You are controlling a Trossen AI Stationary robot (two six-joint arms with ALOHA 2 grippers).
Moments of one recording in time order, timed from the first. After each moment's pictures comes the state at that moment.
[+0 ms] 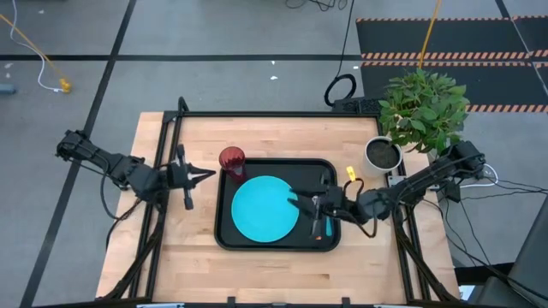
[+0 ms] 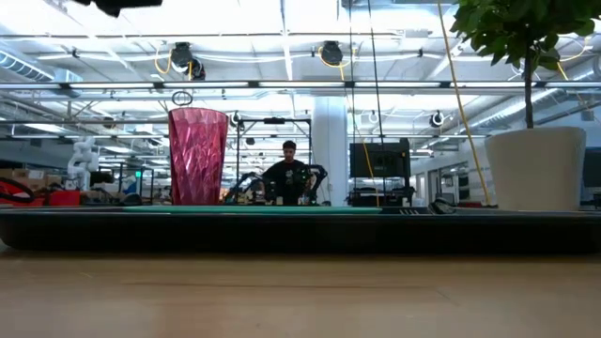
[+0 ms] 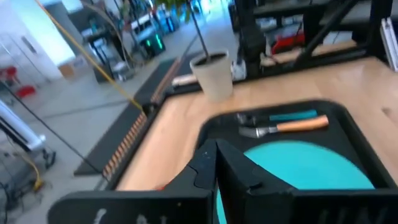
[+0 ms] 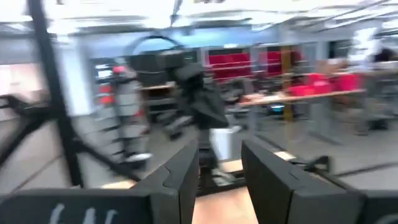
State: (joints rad) left arm -0.45 0.63 0.65 -0.28 -0.68 0.15; right arm 0.44 1.38 0.82 0.76 0.64 0.03
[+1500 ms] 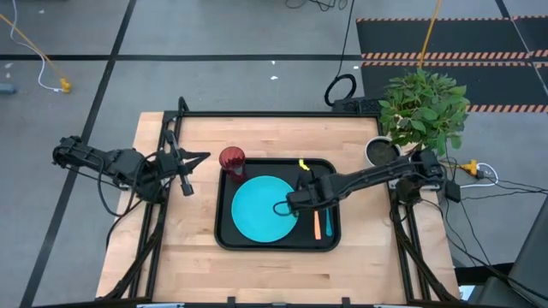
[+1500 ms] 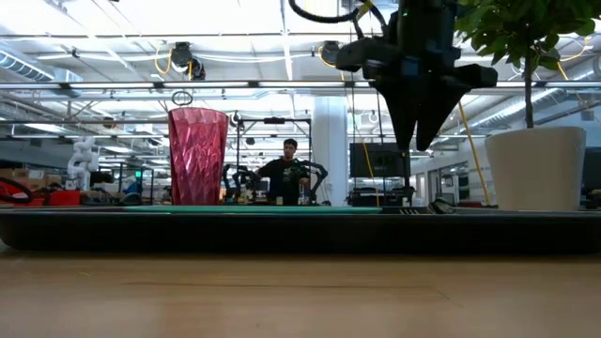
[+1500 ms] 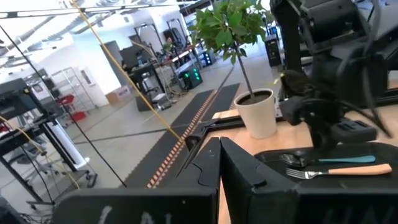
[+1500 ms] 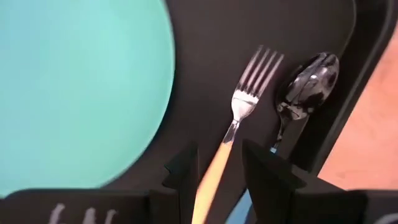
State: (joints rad) left arm -0.34 0.55 0.65 -0.08 -0.68 0.34; right arm 0.19 1.80 1.41 -1.15 0.19 1.34
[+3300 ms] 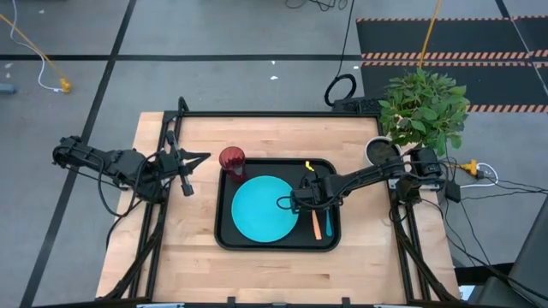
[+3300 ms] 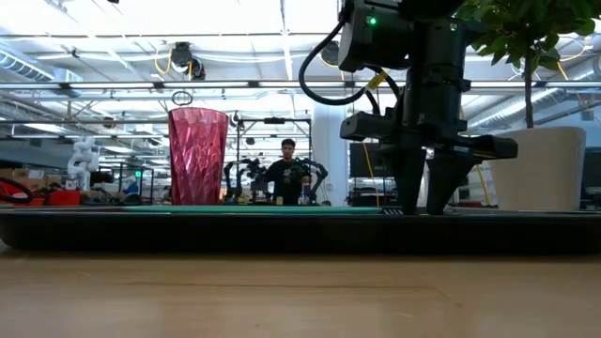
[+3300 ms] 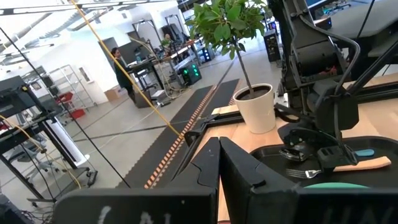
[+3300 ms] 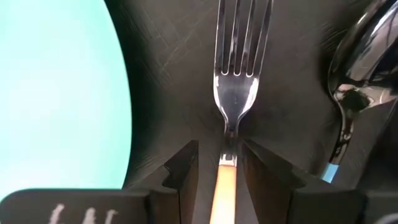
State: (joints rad) left arm -0.34 0.55 0.65 -0.11 -0.68 0.34; right arm 0.13 1.79 1.10 -0.74 0.03 1.52
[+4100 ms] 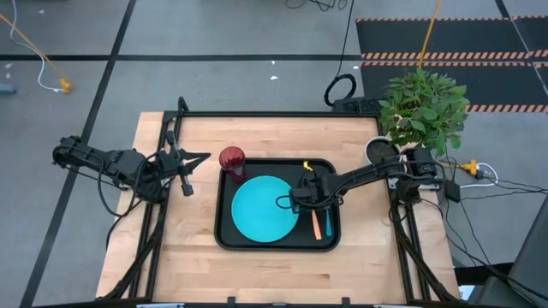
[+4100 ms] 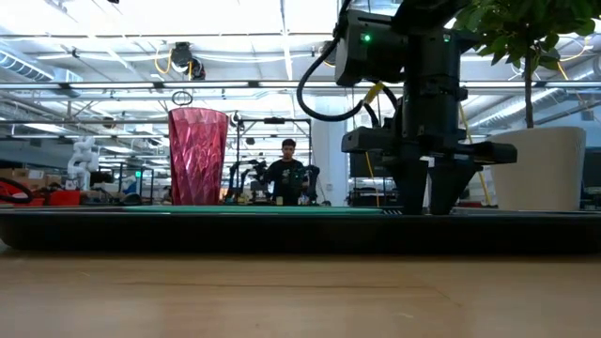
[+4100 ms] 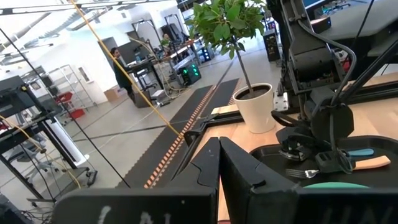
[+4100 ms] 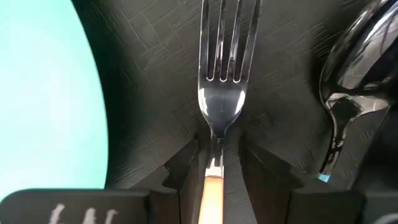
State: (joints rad) left arm -0.34 0.55 0.65 -0.11 -0.68 0.34; right arm 0.12 1.85 1.11 -0.75 0.00 1.50
